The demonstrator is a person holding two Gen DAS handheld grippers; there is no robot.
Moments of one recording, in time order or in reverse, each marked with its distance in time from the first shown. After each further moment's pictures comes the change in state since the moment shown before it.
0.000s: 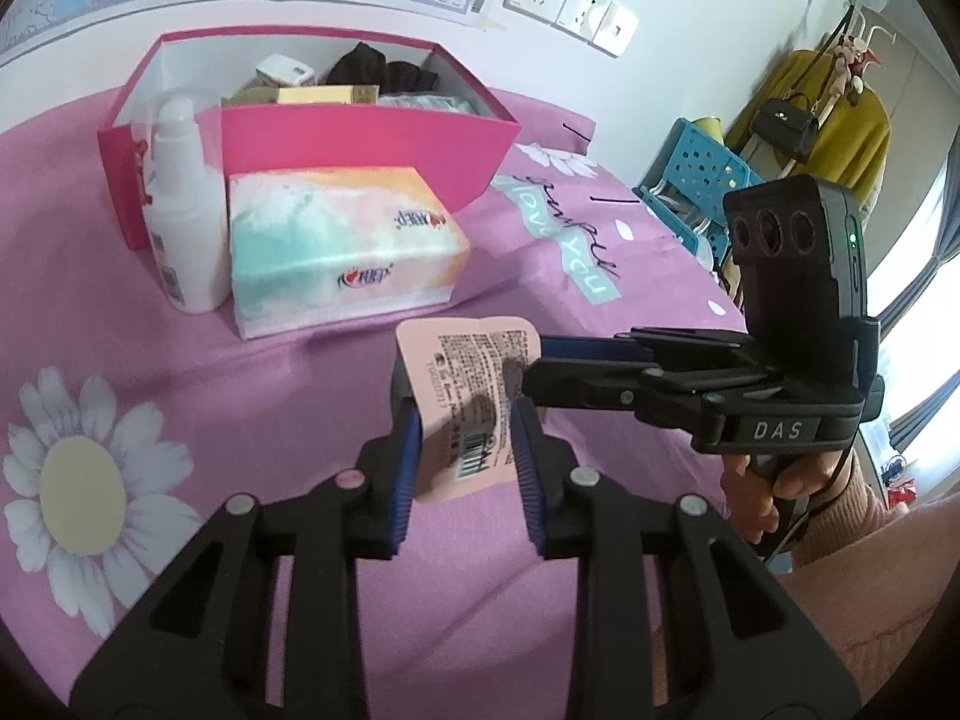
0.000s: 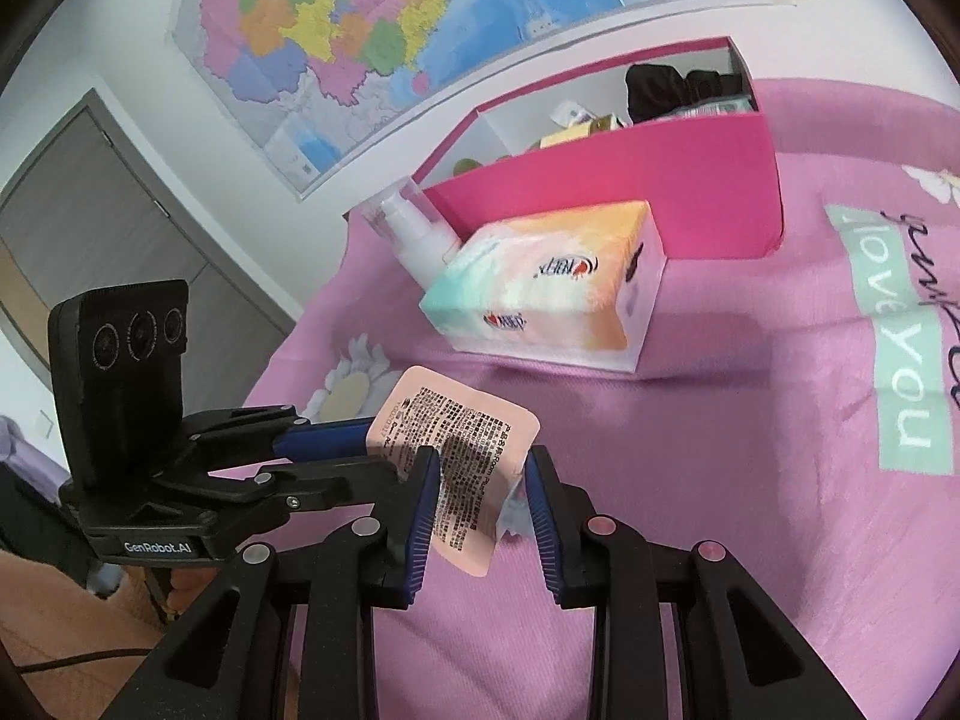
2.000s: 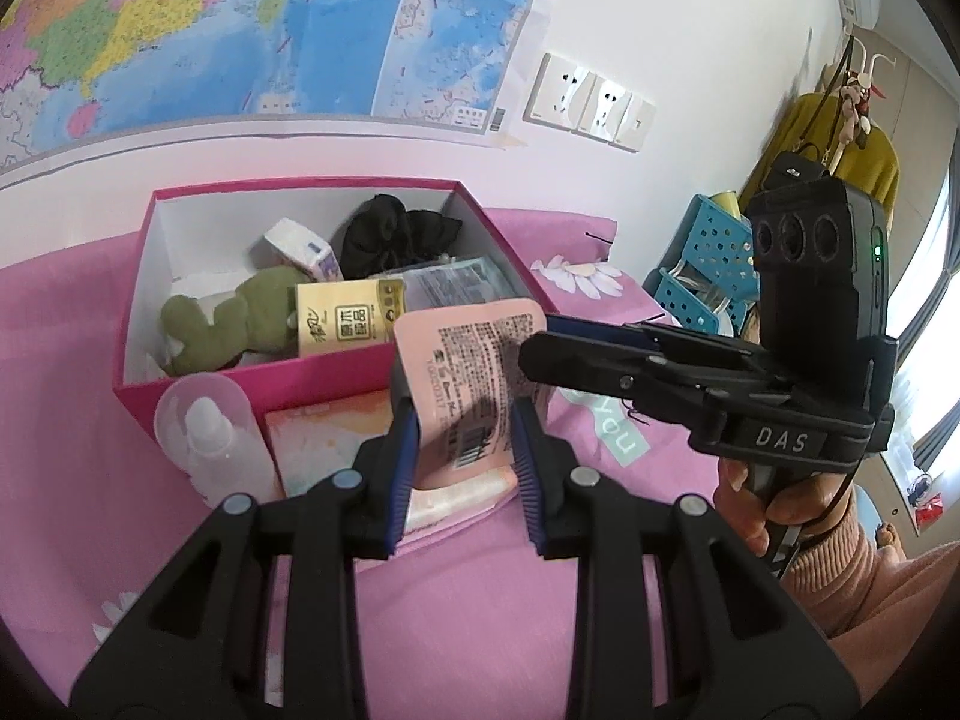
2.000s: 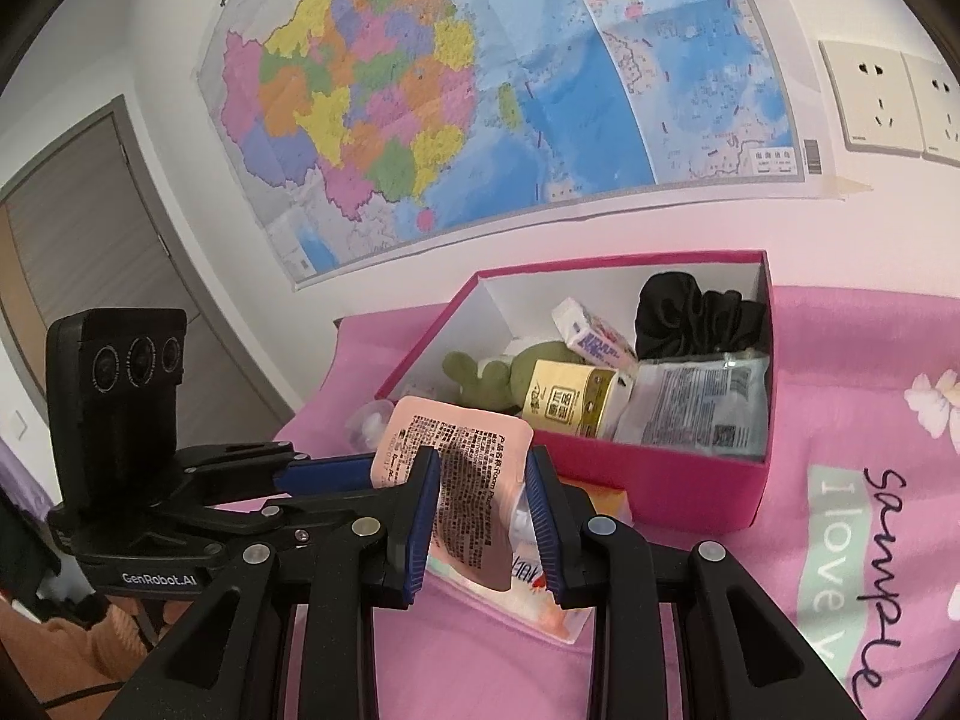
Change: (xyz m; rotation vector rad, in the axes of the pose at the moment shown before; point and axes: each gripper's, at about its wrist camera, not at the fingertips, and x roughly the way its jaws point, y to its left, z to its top) left arm -0.011 0.014 0.103 0.045 -0.145 0.044; right arm -0.017 0.003 0.107 -0.133 -0.203 -0.053
